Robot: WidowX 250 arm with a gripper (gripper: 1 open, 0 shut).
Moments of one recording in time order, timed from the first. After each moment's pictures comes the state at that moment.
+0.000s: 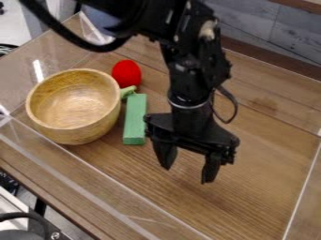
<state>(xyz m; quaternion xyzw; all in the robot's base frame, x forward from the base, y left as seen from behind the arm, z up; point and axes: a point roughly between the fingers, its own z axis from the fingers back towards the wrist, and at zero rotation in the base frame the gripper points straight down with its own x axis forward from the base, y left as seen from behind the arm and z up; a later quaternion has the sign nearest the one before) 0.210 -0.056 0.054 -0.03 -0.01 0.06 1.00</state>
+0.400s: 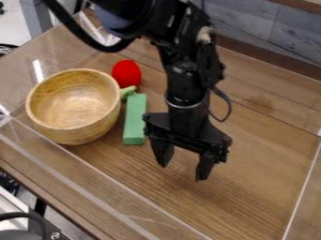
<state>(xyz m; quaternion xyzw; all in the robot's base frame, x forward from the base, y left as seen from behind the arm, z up) 0.216 -0.045 0.044 -0.03 0.00 0.05 1.00</state>
